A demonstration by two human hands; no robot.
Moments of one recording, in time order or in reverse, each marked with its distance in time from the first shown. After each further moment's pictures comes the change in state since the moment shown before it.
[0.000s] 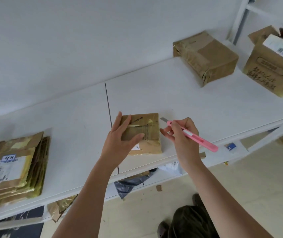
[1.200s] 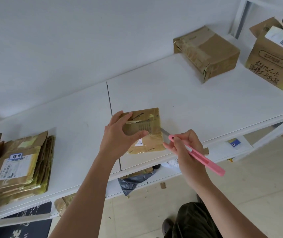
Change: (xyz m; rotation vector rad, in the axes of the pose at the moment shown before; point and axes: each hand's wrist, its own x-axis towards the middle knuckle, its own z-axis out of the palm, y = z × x) left_hand 0.000 0.022 -0.009 0.219 0.054 -0.038; right_hand -0.042 0.013 -0.027 -0.156 -0.077 -0.082
